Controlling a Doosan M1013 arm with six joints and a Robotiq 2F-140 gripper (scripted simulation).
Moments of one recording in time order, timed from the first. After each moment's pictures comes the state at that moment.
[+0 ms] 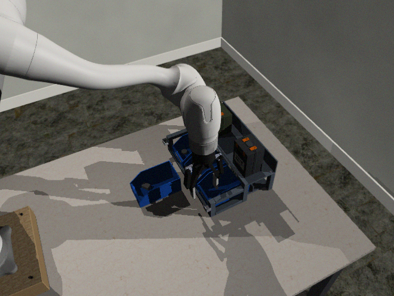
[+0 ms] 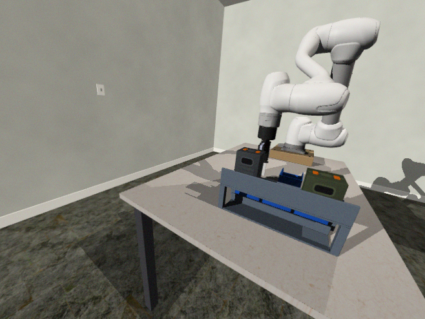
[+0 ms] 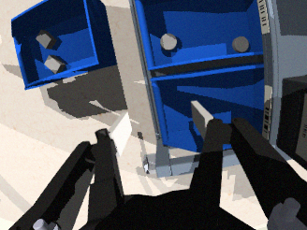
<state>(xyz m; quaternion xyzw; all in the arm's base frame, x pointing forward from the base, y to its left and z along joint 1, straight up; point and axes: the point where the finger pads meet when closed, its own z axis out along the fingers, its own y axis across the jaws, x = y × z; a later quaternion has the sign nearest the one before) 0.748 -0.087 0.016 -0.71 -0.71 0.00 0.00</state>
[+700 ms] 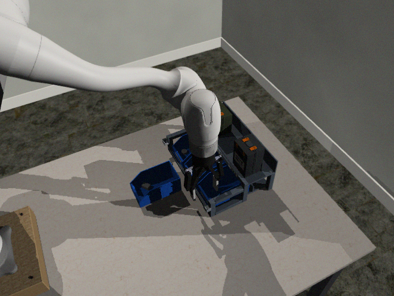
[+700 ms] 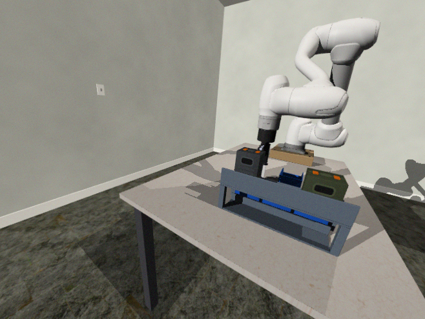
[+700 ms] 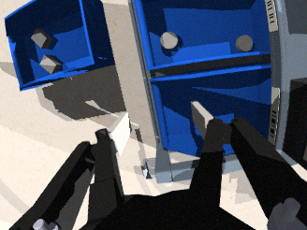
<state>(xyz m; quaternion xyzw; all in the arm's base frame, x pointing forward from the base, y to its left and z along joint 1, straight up) 0.748 -0.087 0.004 -0.71 -0.71 0.00 0.00</state>
